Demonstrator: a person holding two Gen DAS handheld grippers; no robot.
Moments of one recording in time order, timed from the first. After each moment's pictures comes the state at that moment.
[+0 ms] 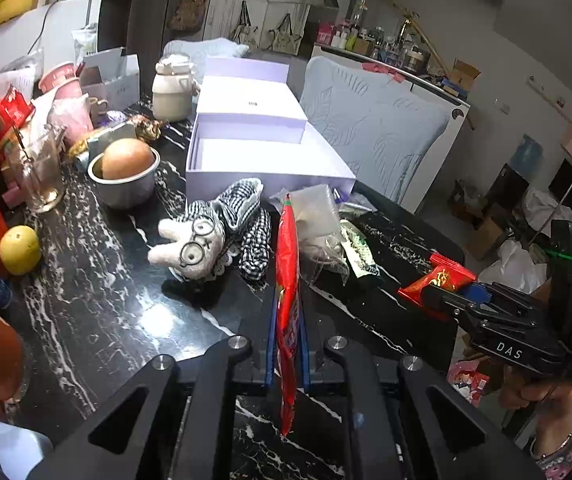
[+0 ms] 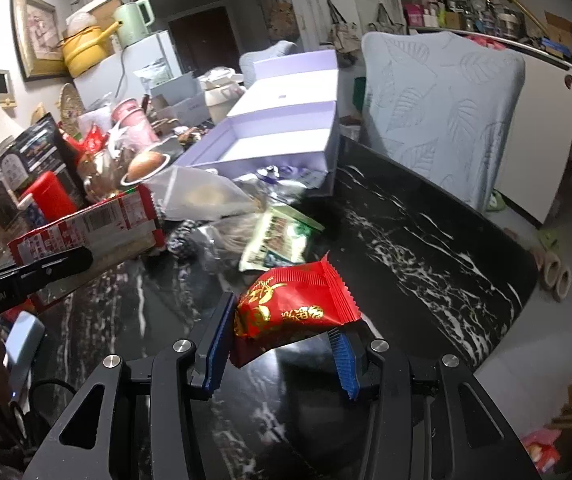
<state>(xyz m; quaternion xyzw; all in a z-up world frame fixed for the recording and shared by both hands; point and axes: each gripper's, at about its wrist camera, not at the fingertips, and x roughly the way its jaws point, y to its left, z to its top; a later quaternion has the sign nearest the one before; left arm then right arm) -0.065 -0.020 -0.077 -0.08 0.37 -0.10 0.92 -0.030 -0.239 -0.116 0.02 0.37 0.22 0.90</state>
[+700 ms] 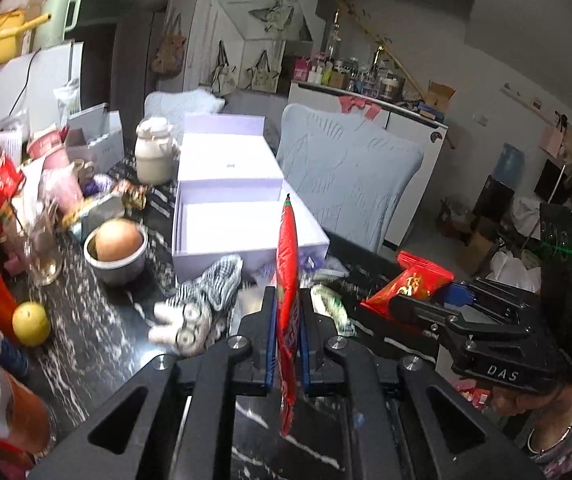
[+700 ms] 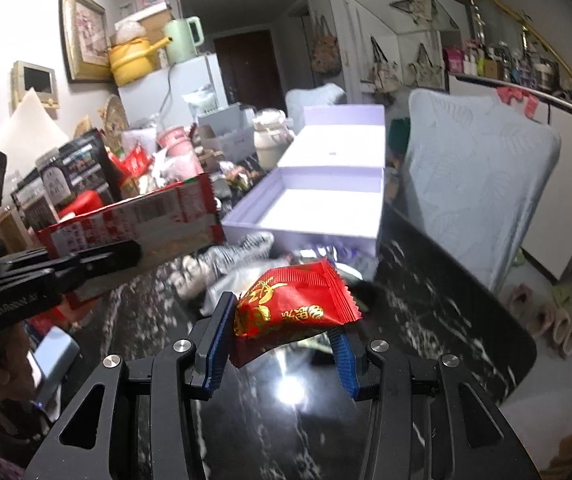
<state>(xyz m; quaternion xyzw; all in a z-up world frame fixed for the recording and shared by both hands) -0.052 -0.028 -0.018 -0.05 0.30 -0.12 0.94 -0.027 -0.209 -0.052 0.00 0.31 0.27 0.91</state>
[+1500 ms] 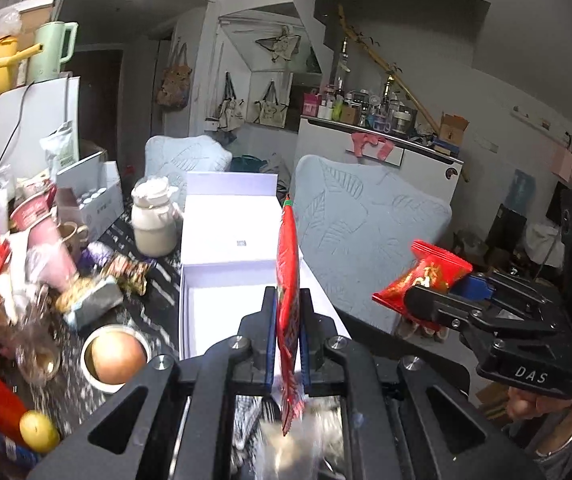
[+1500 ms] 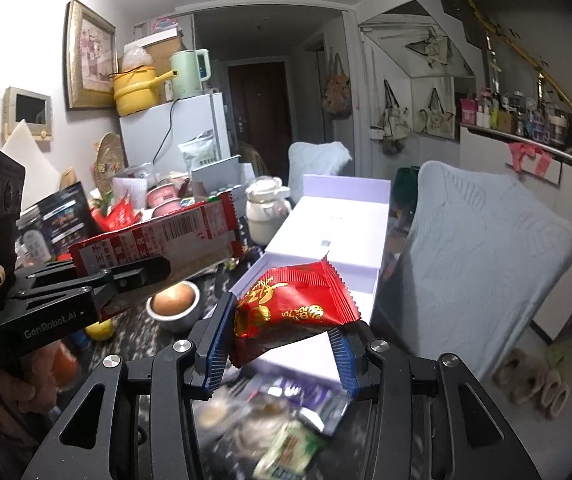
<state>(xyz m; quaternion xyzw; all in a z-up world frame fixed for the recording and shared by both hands) 0.068 -0.017 0.030 -0.05 0.25 -0.10 0.96 0.076 -0.193 0.019 -0.03 0.24 0.29 0.93</state>
